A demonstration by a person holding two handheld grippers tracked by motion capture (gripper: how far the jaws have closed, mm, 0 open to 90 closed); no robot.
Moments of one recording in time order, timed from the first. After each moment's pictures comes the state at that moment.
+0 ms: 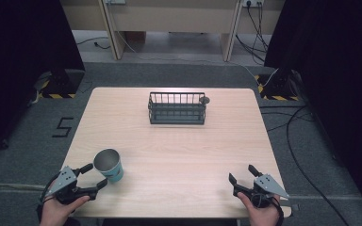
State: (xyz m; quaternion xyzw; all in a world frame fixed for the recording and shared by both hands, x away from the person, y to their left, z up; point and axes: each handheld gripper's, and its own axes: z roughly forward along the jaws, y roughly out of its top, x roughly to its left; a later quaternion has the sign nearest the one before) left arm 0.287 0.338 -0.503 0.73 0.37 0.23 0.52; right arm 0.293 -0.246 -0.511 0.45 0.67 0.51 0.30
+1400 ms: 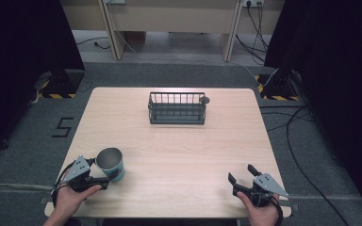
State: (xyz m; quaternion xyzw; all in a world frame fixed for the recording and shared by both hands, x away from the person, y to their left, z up) left arm 0.321 0.313 -0.502 0.74 0.34 0.23 0.54; right arm 0.296 -0.246 -0.512 0.45 0.67 0.51 0.30
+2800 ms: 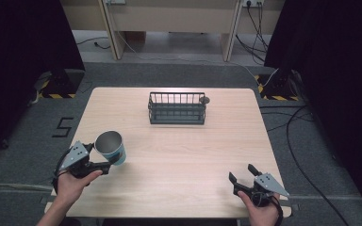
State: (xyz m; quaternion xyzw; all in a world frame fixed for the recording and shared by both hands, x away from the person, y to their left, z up) left arm 0.346 0.303 -0.458 0.70 0.33 0.26 0.57; right arm 0.297 -0.247 -0.512 0.45 0.67 0.51 0.30
